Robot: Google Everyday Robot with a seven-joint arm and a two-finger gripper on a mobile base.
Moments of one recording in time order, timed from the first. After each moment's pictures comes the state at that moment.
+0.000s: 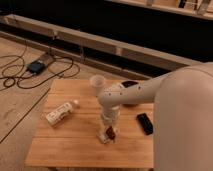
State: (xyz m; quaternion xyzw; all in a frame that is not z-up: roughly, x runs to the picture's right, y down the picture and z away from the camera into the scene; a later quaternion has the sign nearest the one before) arm 0.019 0.223 0.790 -0.35 0.18 0.49 0.78
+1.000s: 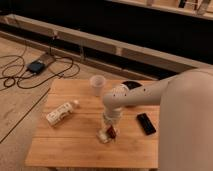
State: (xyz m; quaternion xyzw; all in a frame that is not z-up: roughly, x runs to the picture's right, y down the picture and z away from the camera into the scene) arm 0.023 0.222 0.800 -0.35 0.15 0.50 0.78
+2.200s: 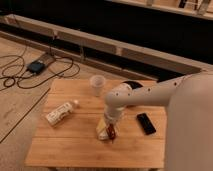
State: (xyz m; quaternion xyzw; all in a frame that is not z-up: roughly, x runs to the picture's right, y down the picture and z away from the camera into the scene) arm 0.025 0.212 0.789 -0.36 0.13 0.50 0.78
